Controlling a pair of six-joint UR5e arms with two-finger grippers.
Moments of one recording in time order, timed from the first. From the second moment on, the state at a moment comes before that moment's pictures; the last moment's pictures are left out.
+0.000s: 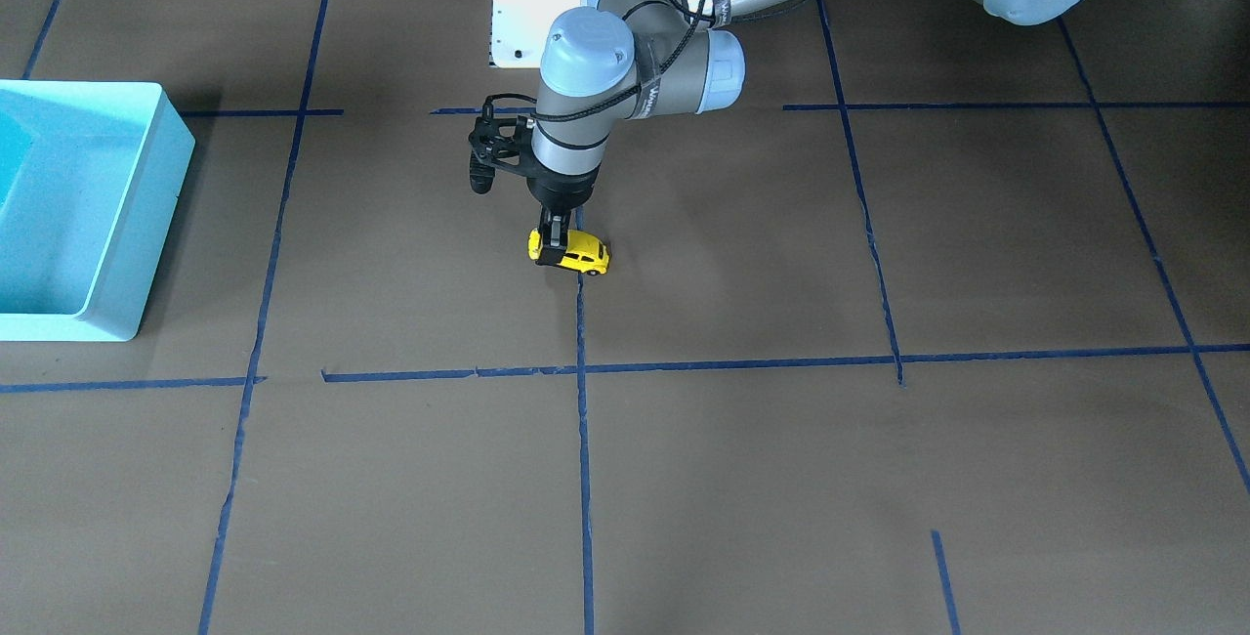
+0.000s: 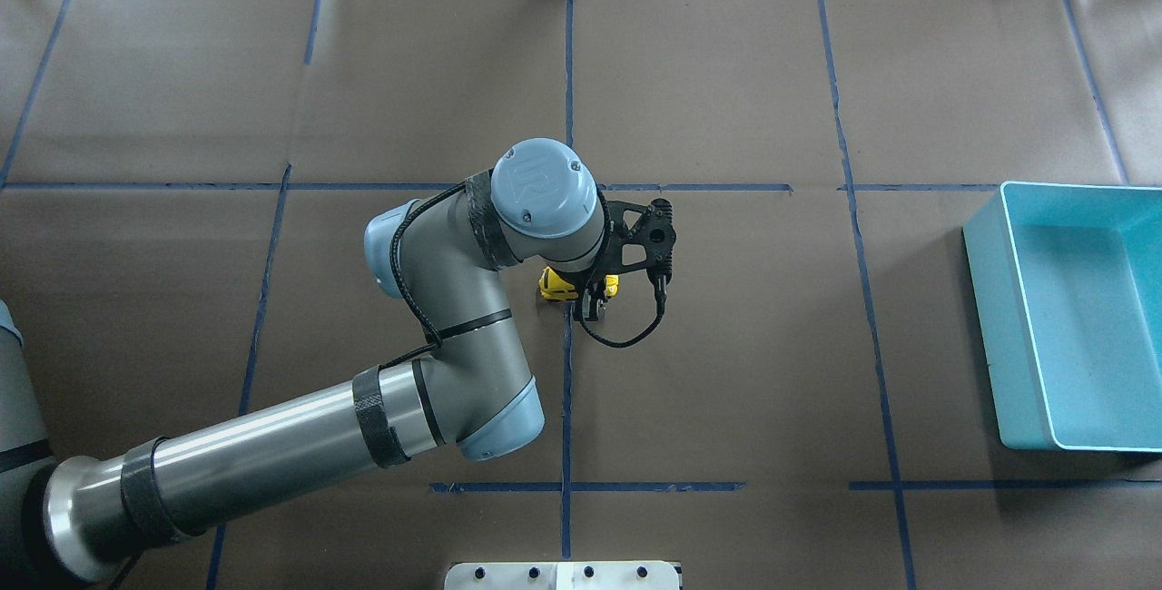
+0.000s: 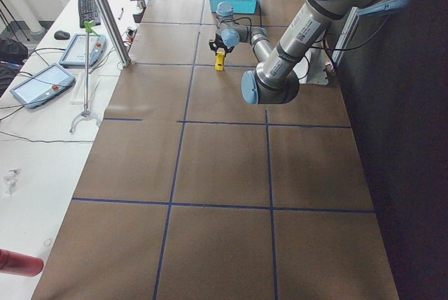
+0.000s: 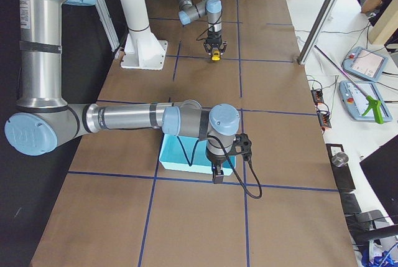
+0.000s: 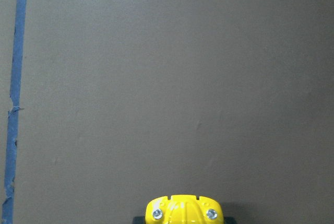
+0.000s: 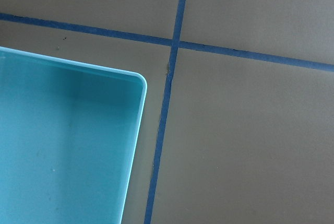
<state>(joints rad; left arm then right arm) -0.47 -2.48 -1.34 -1.86 -1.85 0.32 1.60 -1.64 1.75 -1.74 2.31 -0.21</state>
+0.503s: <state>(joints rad) -0.47 -2.47 -1.34 -1.86 -1.85 0.32 1.60 -1.64 1.75 -1.74 2.31 -0.21</state>
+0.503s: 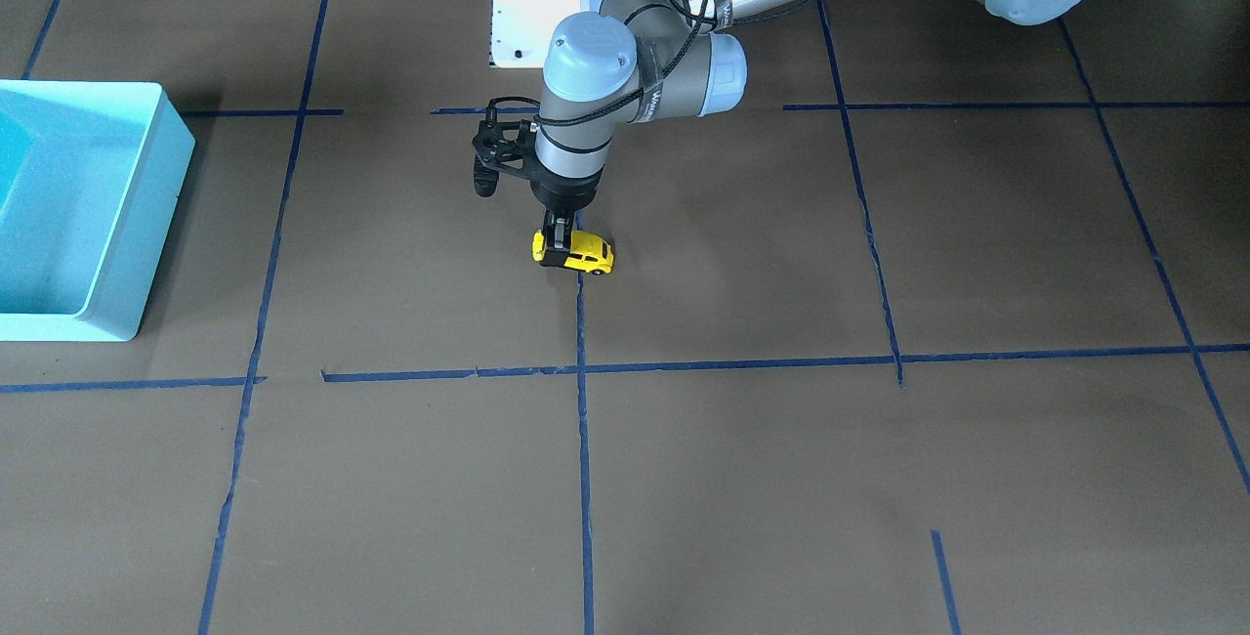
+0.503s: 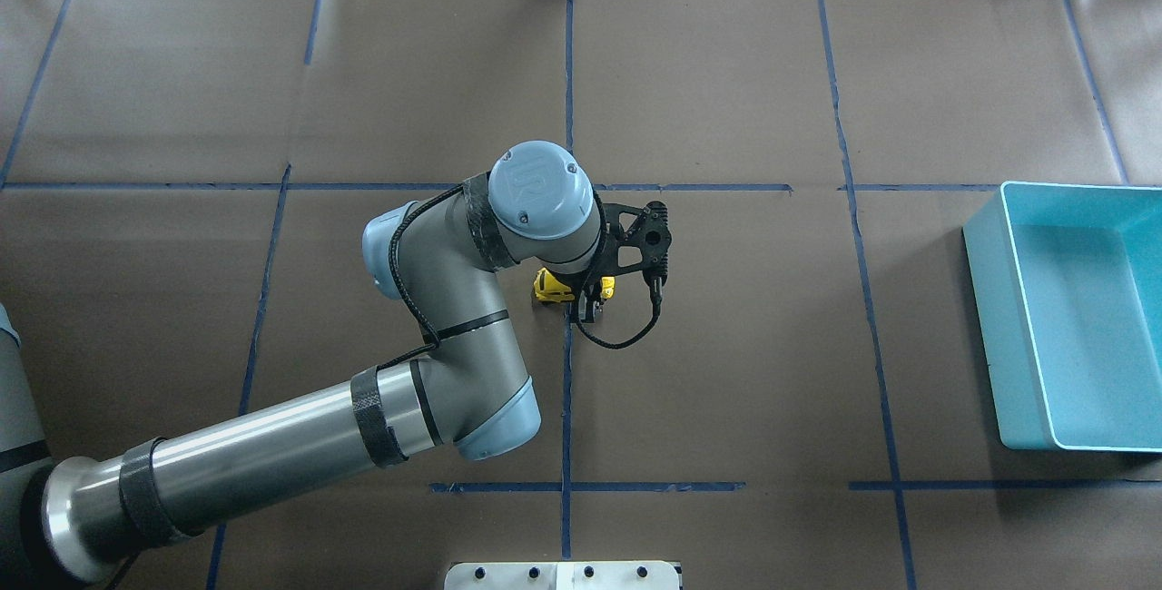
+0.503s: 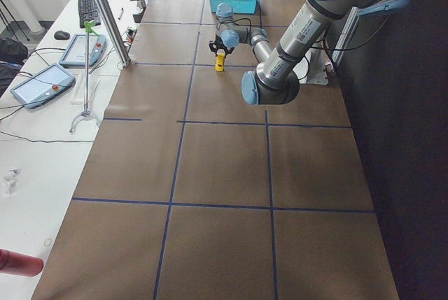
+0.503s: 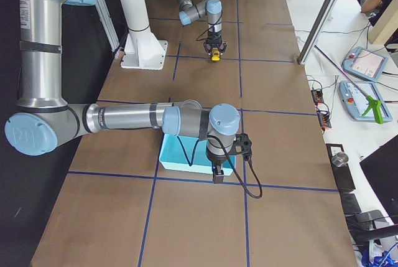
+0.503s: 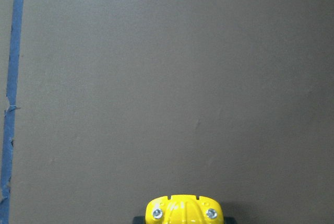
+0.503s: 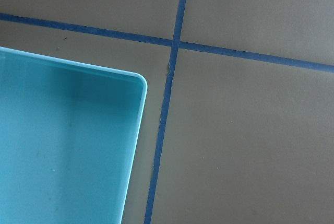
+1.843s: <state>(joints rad) -0.48 -2.37 -1.41 -1.87 -1.86 0.33 1.60 -1.64 1.75 -1.74 2.31 -0.21</state>
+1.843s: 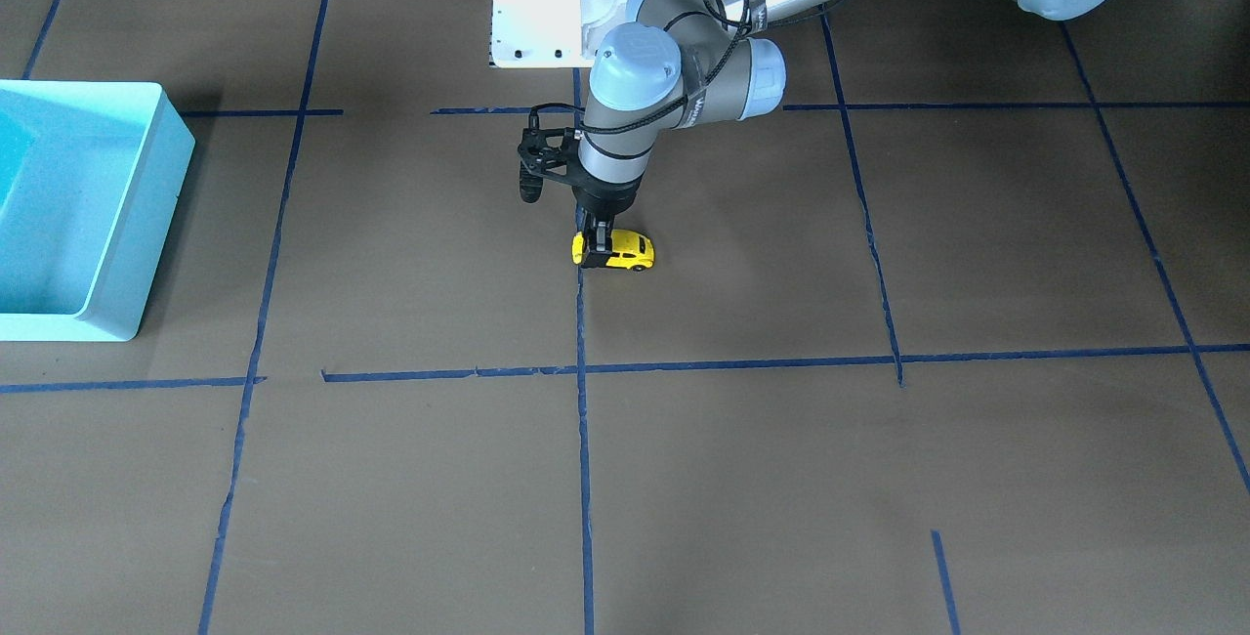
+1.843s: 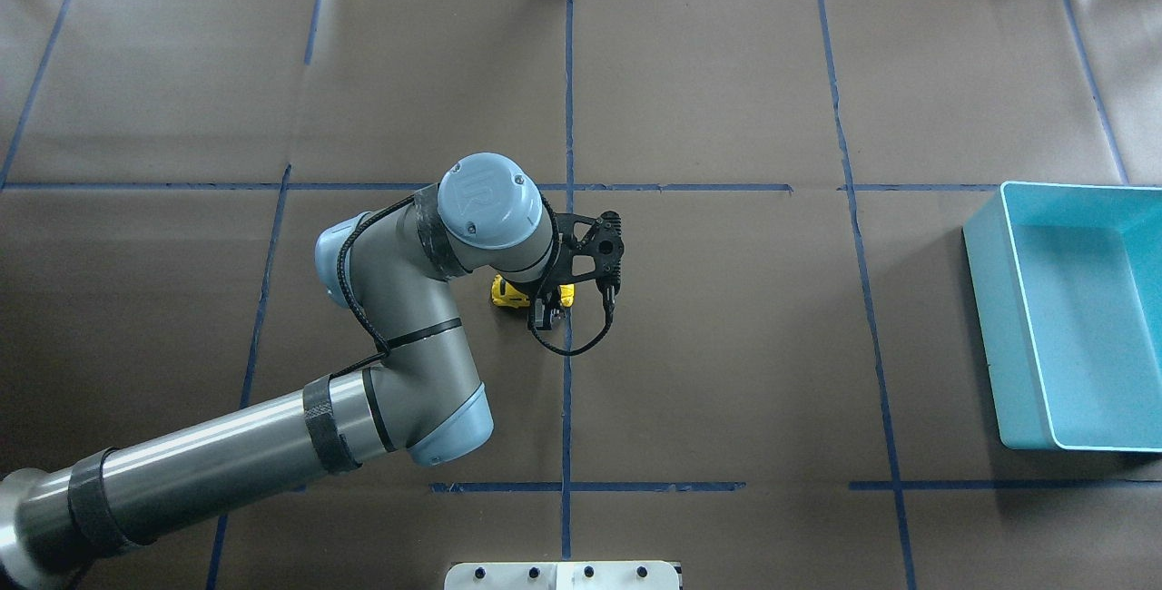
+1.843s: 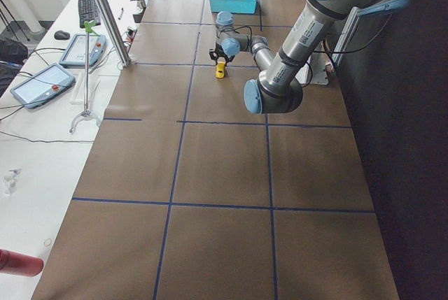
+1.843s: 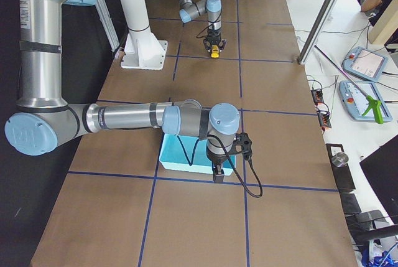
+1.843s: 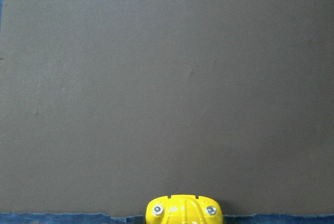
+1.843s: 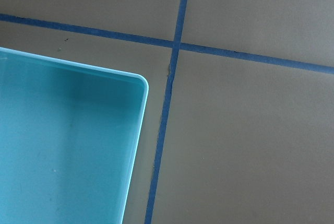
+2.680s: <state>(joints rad) -0.49 -2.30 -1.47 -1.87 -1.87 0.33 1.60 -1.64 1.76 -1.74 2.31 -0.21</state>
